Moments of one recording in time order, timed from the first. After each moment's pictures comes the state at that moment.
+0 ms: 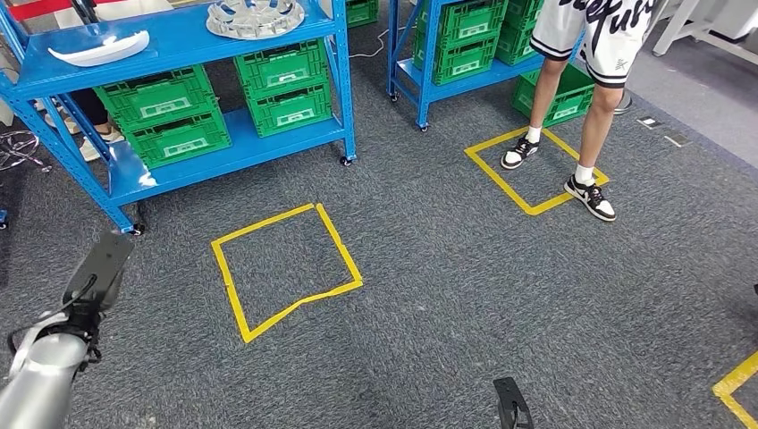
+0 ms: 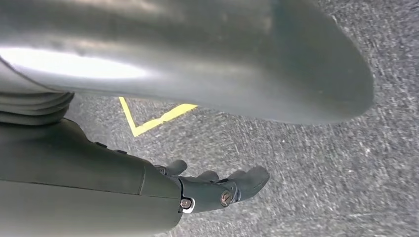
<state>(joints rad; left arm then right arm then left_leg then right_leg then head) -0.83 0.08 -0.34 -0.43 -0.43 0.09 -0.15 -0.01 0.09 -0.90 -0.25 0.75 0.13 0.11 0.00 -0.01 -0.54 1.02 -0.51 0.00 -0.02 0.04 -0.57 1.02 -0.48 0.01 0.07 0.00</state>
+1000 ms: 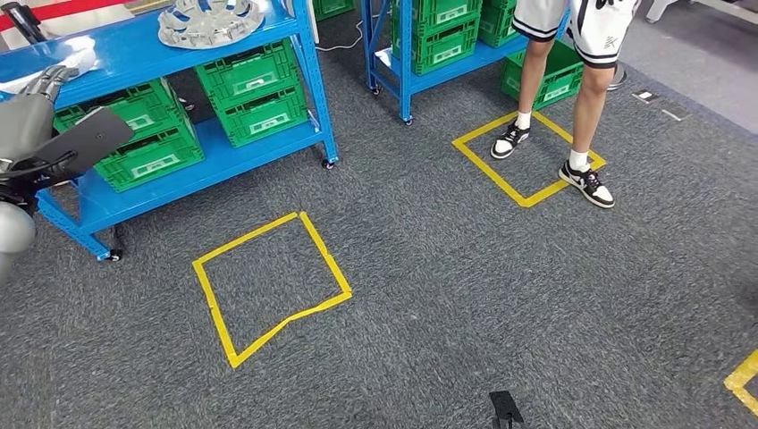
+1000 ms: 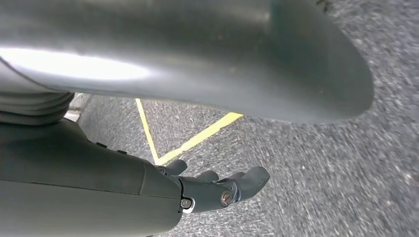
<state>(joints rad) -1.26 0.07 -0.61 -0.38 -0.64 0.14 -0.15 -0.07 0.14 -1.25 -0.18 1.03 0.18 0.16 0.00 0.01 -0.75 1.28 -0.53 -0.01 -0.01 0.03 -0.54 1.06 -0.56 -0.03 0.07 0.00</state>
